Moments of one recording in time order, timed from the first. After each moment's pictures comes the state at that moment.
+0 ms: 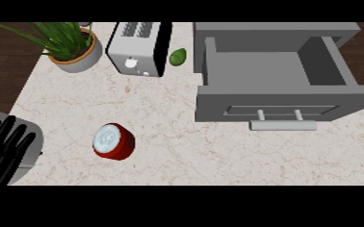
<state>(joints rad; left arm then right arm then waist) 0.37 0.11 0.14 -2.38 0.28 -0.15 0.46 0.34 -0.14 -0.36 -2.14 -0.27 0.17 0.10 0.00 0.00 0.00</state>
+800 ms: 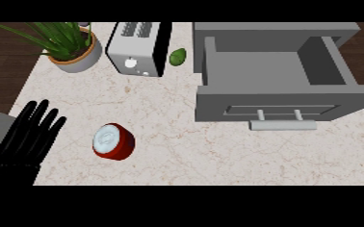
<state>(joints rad) 0.25 0.03 0.11 -2.22 0.32 -0.11 0.48 0.41 -0.11 -0.48 -2.10 -0.34 0.33 0.03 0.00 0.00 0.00</state>
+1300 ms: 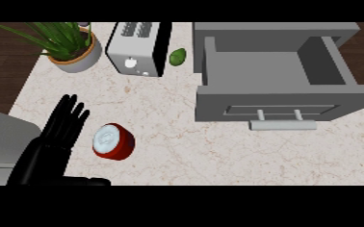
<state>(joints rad) 0.20 0.00 0.02 -2.01 0.19 -0.05 0.33 0.43 -0.10 -0.56 -2.14 -0.40 0.39 0.07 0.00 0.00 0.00</state>
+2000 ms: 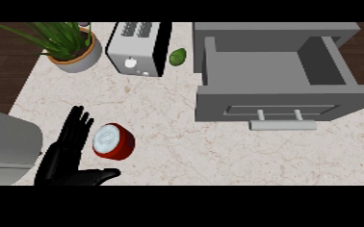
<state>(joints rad) 0.21 0.01 0.06 -1.70 0.14 -0.05 0.04 0.42 -0.07 -0.63 -2.15 -0.43 0.45 0.11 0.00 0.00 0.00</state>
